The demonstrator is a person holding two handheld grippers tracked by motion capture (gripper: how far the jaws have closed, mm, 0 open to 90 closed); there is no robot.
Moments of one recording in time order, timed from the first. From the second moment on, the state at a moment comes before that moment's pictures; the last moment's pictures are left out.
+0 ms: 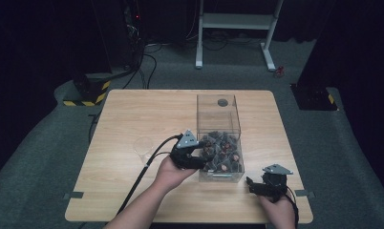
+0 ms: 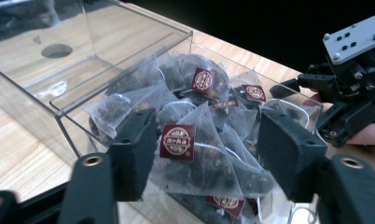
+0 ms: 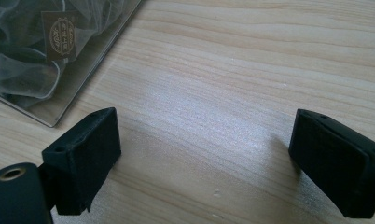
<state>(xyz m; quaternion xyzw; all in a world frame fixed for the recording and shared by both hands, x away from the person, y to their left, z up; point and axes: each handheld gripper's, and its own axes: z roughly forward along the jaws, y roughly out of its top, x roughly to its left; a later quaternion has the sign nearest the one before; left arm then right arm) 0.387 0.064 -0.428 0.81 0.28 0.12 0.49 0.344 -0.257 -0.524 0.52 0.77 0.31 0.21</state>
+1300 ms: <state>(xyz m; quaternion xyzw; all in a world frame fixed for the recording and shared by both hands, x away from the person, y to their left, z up) 0.386 0.066 -0.428 0.80 0.30 0.15 0.50 0.343 -0.257 -0.524 0.52 0.77 0.31 0.21</state>
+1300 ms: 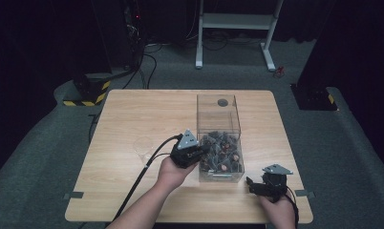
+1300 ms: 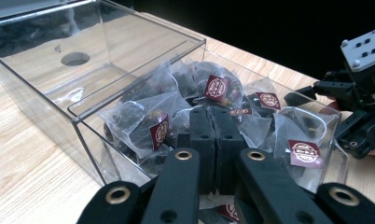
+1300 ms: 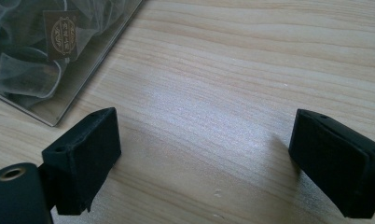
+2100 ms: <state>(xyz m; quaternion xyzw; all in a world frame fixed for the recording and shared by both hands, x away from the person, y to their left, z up) 0.379 0.095 -0.415 0.78 0.31 0.15 0.53 0.343 -0.257 -0.524 0.52 0.77 0.31 0.21</state>
